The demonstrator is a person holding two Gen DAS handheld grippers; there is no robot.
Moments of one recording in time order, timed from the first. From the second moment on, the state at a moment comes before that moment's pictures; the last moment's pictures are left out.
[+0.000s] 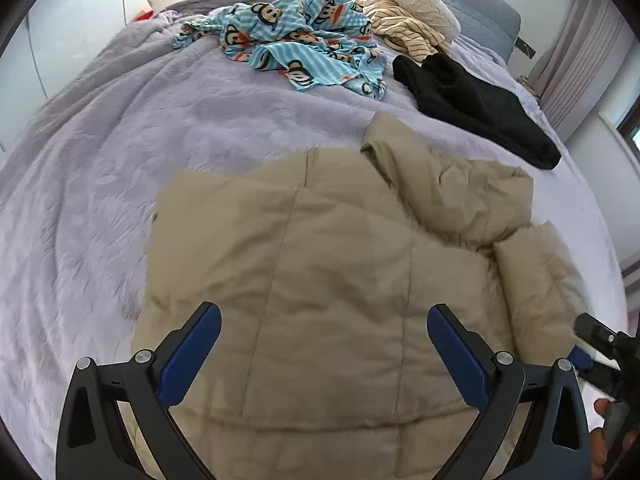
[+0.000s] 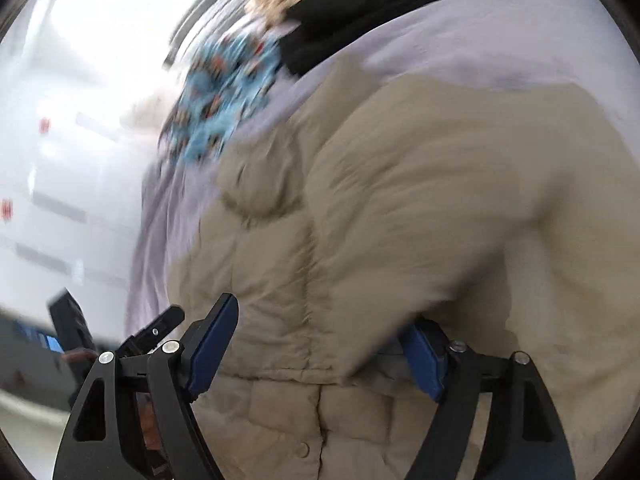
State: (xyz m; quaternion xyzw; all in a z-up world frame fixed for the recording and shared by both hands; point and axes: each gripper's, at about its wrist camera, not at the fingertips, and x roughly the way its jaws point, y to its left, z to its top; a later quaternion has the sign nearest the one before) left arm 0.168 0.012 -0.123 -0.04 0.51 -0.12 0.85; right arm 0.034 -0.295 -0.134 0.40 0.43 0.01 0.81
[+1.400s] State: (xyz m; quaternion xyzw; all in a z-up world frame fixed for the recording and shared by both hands) left arm 0.186 -0.047 -0.083 -0.21 0.52 -0.36 0.75; right arm -0.030 -0.318 -0.155 0.23 0.50 -0.06 0.83
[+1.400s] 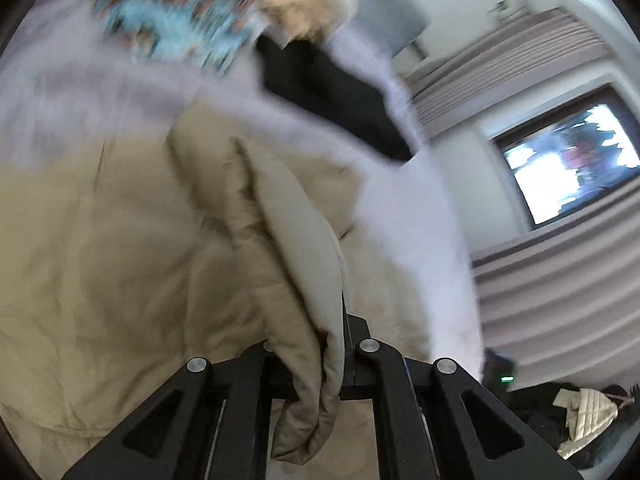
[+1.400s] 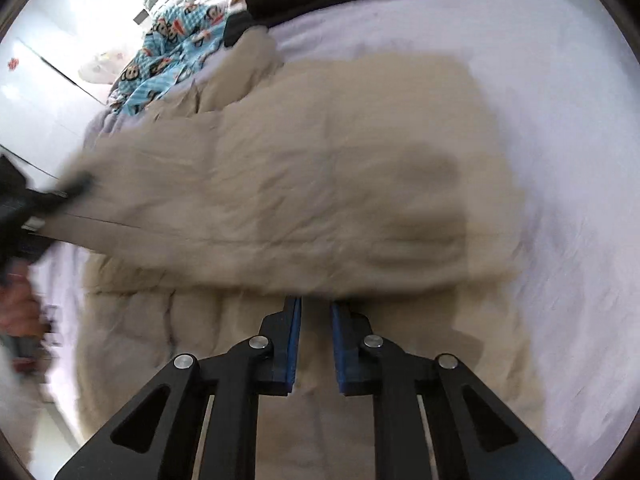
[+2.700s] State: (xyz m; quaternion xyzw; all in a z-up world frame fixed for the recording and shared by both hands) left arm 0.176 -0.034 -0.102 -0.02 0.51 -0.21 0.83; right arm -0.057 -0.320 -0.107 0.18 0.47 -0.06 0.86
